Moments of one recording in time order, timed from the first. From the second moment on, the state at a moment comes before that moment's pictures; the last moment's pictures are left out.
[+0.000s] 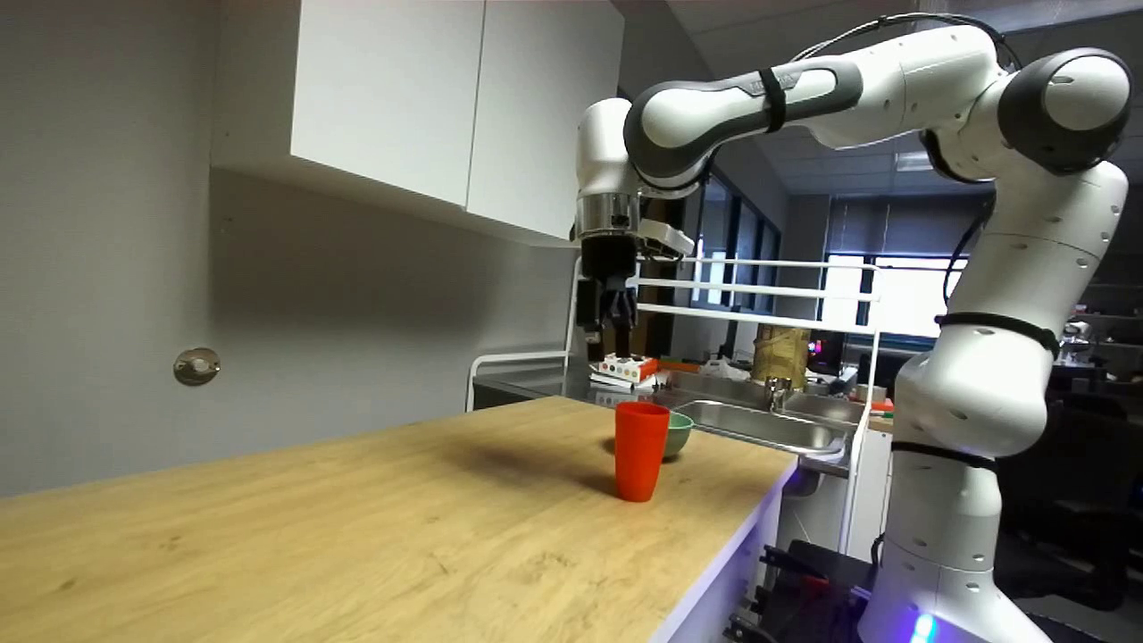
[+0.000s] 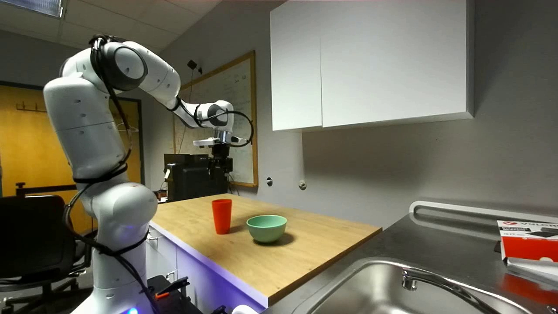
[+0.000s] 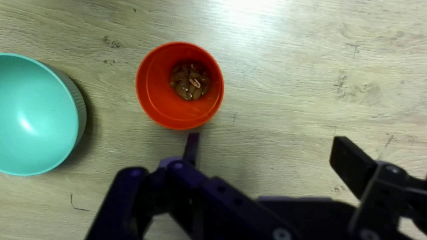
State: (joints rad) arm 0.14 -0.29 0.23 -2.19 0.10 1.78 0.24
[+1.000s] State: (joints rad) arm 0.13 -0.20 0.18 -2.26 0.16 1.87 0.24
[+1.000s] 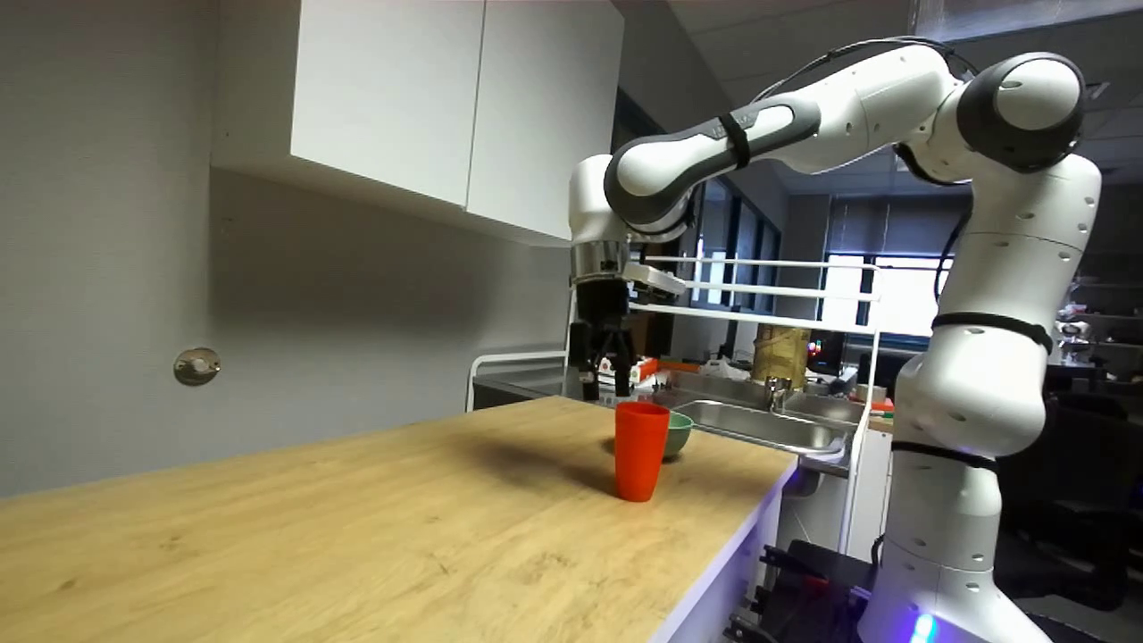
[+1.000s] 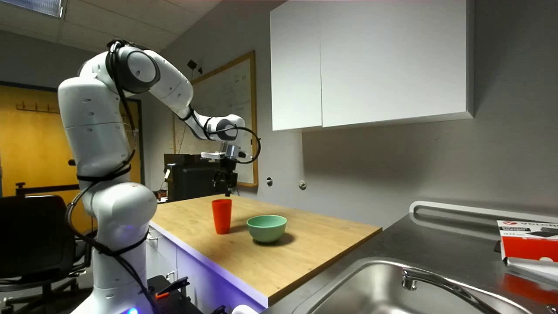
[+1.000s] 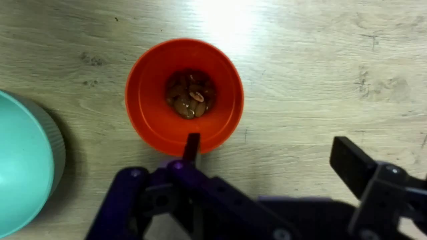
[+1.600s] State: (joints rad) arm 0.12 -0.19 0.15 -2.35 0.28 1.90 0.25
